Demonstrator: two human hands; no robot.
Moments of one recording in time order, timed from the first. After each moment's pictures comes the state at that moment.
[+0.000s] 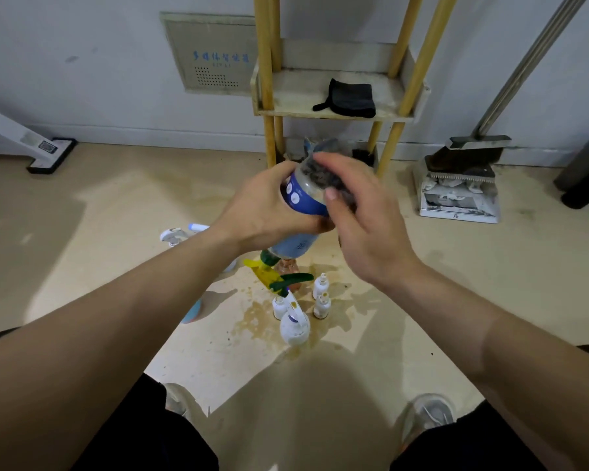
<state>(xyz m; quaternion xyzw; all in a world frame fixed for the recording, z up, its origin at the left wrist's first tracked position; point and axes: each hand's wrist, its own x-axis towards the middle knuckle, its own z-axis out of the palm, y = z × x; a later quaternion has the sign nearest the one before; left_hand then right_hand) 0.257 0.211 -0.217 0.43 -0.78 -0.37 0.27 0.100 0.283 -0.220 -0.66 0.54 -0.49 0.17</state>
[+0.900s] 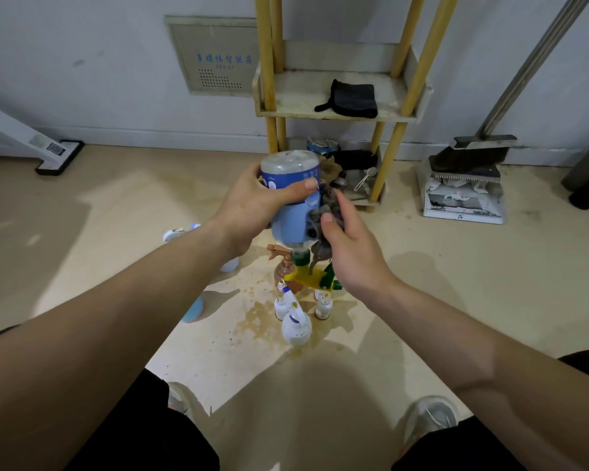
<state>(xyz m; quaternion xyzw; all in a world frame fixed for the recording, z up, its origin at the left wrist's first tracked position) 0.253 0.207 -0.222 0.47 -0.57 -0.57 0.36 0.112 0.289 -0.255 -0.48 0.61 -0.48 0.41</state>
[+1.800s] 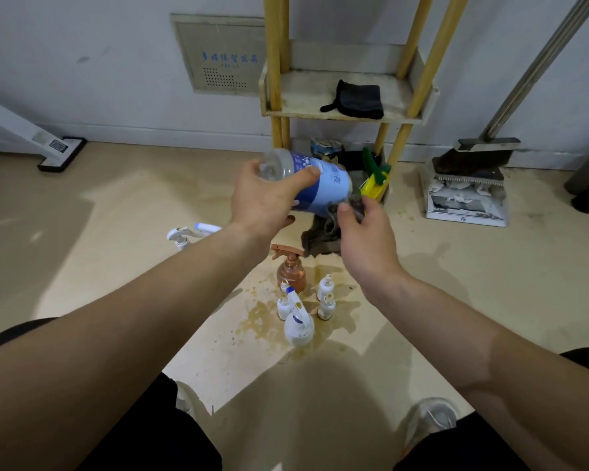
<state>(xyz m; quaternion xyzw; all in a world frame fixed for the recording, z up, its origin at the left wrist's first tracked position) 0.240 0.216 -0.215 0.56 -0.47 -0.53 0.44 0.118 0.278 -0.247 -0.40 0.69 -0.50 0.34</state>
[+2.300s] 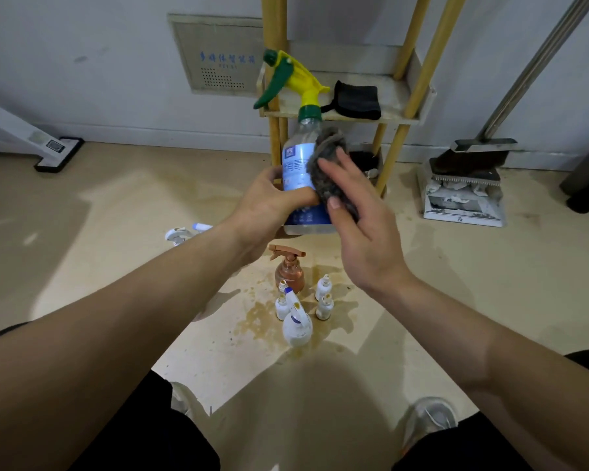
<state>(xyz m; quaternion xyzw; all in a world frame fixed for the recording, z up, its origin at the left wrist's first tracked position) 0.247 0.218 -0.213 0.46 -0.51 -0.64 0.34 0.105 0.282 -0.242 -0.62 0.54 -0.53 0.21</state>
